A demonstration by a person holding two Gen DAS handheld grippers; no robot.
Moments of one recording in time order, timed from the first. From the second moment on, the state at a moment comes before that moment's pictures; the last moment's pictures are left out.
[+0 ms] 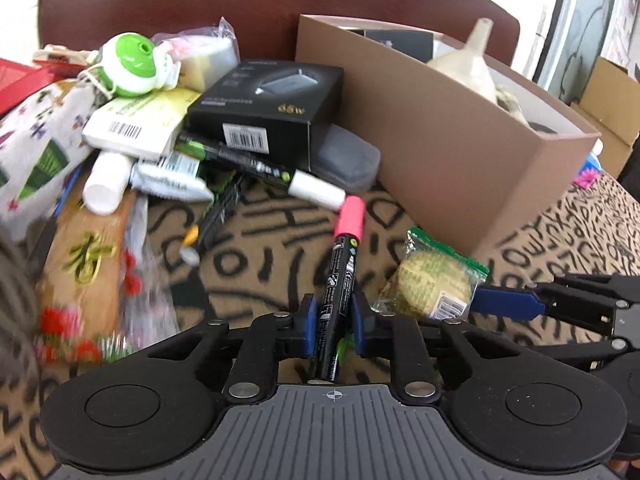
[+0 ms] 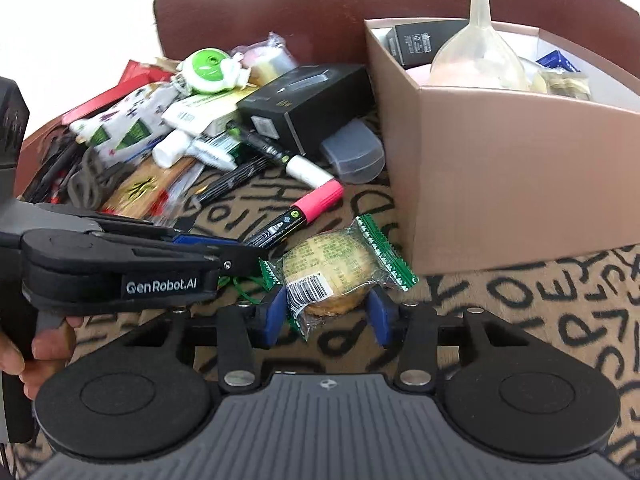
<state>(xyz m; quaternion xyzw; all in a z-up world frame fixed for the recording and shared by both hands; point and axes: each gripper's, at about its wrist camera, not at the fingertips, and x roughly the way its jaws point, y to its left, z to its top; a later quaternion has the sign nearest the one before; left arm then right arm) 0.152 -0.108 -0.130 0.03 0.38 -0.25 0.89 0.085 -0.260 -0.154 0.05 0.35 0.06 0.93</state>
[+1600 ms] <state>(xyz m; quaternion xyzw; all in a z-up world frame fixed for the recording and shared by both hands) 0.038 -0.083 -0.124 0.01 0.41 -0.20 0.89 0.001 -0.271 -0.153 0.07 0.37 0.00 0.92</state>
